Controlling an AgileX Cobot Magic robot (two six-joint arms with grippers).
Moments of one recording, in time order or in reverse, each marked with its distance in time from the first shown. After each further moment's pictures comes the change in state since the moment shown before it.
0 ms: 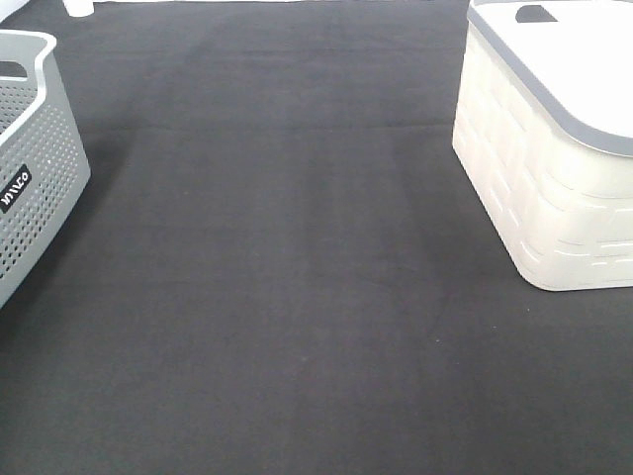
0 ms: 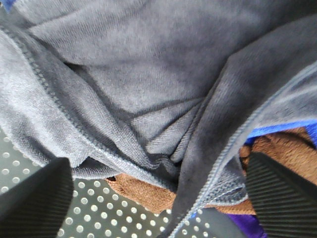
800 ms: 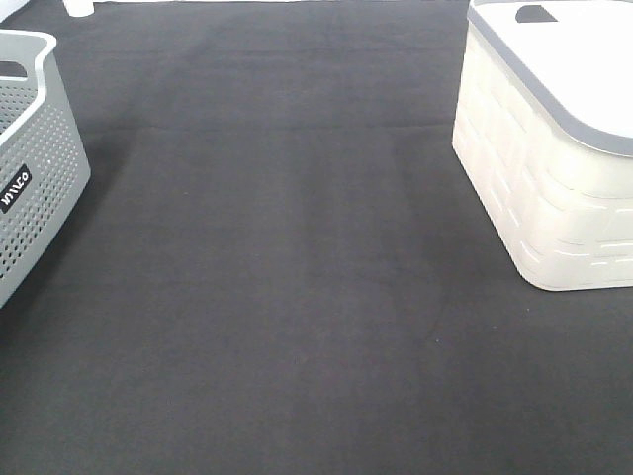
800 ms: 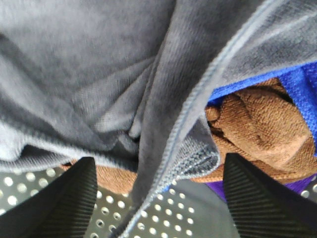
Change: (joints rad) left arm 0.000 0.052 0.000 0.107 0.109 0.000; right arm 0.000 0.000 0.000 0.001 0.000 0.000
